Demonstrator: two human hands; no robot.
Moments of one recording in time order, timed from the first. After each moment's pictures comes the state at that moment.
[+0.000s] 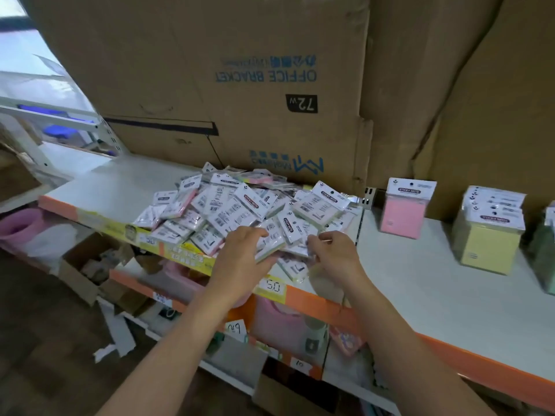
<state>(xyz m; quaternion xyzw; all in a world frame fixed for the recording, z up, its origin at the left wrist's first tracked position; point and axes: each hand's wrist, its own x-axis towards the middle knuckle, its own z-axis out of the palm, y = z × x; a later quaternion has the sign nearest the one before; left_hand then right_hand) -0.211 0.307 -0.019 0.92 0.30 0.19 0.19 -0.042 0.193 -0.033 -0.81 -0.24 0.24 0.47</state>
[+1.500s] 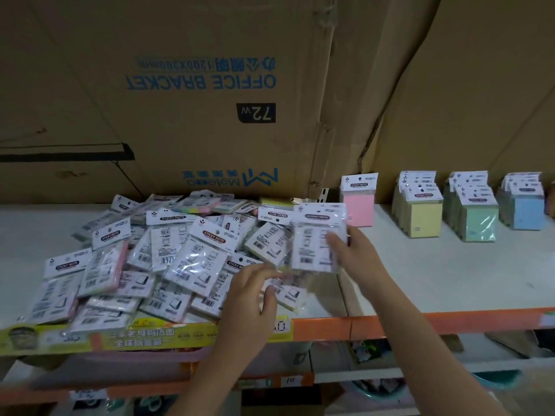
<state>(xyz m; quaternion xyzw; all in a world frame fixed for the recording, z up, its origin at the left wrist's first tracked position) -0.197 0.333 -0.046 0.87 0.09 0.21 0.43 -0.044 0.177 -0.013 -0.82 -0.09 0.10 0.56</state>
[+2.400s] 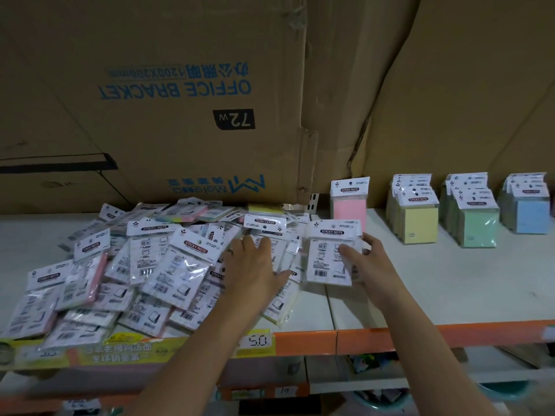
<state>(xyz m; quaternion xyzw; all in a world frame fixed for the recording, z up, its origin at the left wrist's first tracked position) -0.098 0.332 -0.027 0.98 0.18 0.00 0.06 0.000 0.128 -0.042 -0.71 0.04 0.18 0.68</state>
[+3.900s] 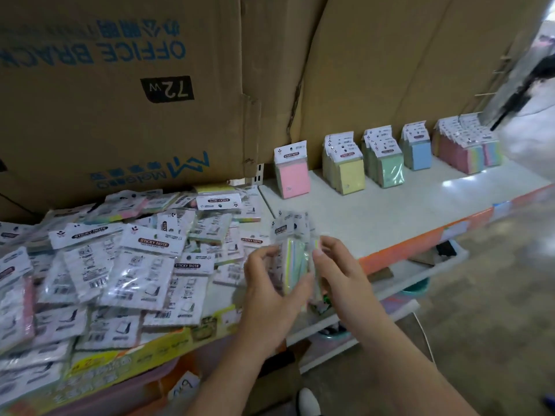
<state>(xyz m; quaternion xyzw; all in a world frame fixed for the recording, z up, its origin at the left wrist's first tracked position) -0.189 0.277 -0.022 0.75 0.05 0.05 0.66 -0.160 0.142 -0.008 -0.72 -0.02 0.04 0.69</state>
